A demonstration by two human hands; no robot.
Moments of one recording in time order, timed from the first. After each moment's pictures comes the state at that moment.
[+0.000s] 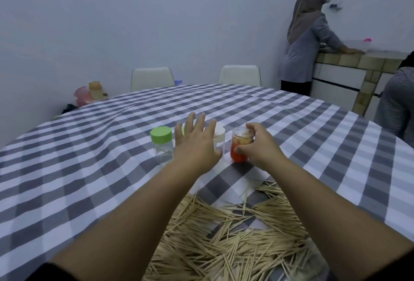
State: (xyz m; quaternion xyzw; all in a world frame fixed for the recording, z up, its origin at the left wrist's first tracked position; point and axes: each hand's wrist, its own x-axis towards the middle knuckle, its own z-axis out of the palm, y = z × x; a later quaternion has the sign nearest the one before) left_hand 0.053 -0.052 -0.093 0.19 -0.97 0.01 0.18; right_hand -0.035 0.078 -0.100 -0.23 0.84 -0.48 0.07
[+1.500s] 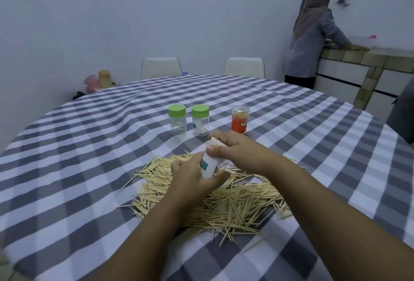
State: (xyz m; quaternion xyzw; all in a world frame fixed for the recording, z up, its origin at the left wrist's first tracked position) left_hand 0.187 -0.007 -0.158 0.13 -0.90 -0.34 0.23; right_hand 0.082 0.102 -0.096 -0.46 0.78 -0.38 0.19
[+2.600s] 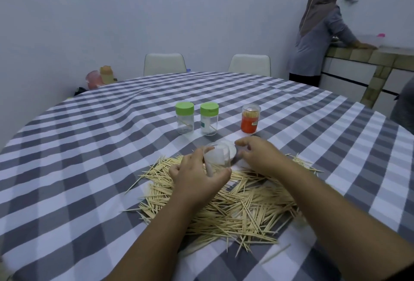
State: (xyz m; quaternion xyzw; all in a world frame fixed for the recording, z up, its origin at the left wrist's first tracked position) left_hand 0.187 -0.015 -0.157 0.23 -0.87 -0.35 0.24; right_hand 0.048 0.086 -0.125 -0.35 0.89 -0.27 0.08
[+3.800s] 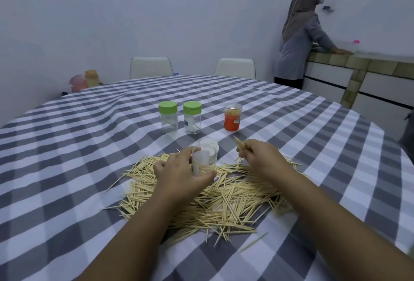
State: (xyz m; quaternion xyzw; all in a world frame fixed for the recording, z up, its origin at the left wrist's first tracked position) left_hand 0.185 -0.011 -0.163 0.22 -0.91 -0.26 0.23; right_hand 0.053 0.132 -0.136 -0.32 0.90 -0.29 0.01
